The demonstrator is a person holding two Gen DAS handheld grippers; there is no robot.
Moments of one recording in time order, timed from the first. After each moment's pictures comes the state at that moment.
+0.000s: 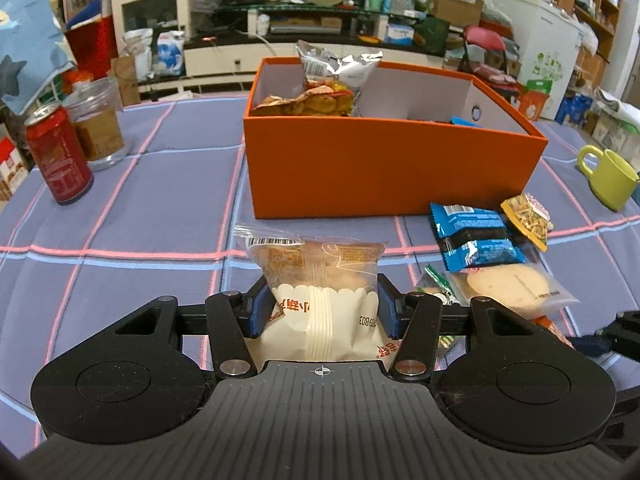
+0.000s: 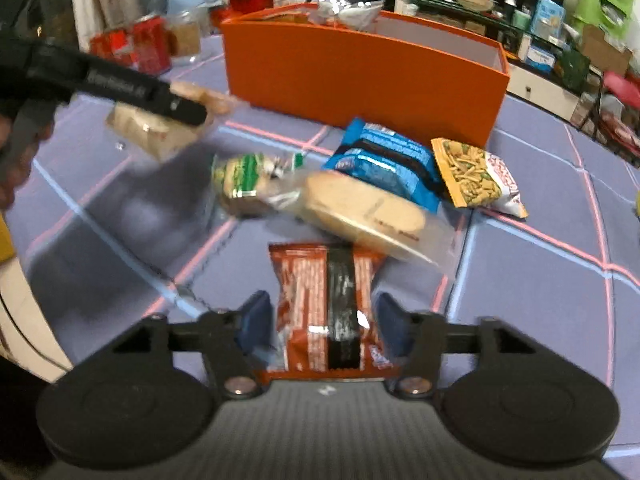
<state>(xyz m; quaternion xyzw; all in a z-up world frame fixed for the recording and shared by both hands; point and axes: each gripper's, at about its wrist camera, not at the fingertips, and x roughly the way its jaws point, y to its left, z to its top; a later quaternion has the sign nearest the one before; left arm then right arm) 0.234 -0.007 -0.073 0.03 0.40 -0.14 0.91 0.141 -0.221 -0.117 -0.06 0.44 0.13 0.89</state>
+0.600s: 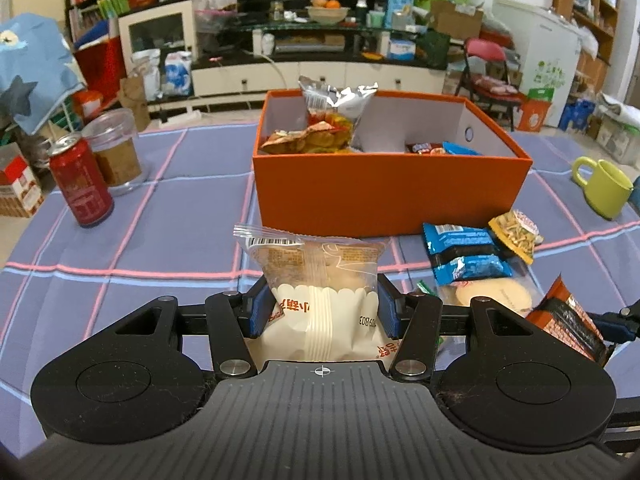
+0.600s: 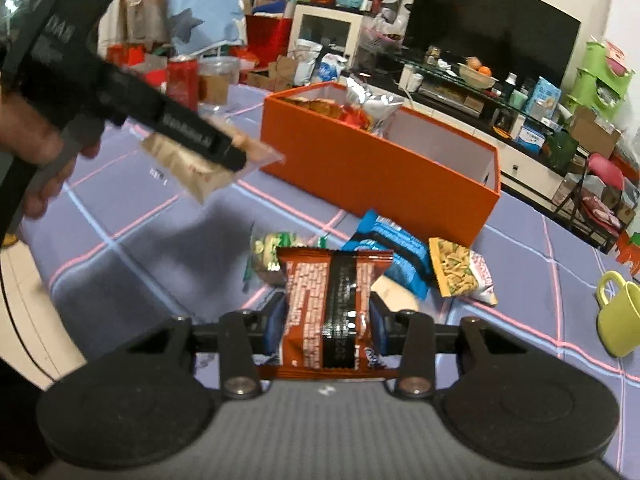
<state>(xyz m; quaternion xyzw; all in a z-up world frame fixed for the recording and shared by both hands) 0.215 -0.011 -0.043 0.04 0.38 -0.13 0.92 0.109 -0.189 -0.063 -0.12 0.34 0.12 0.92</state>
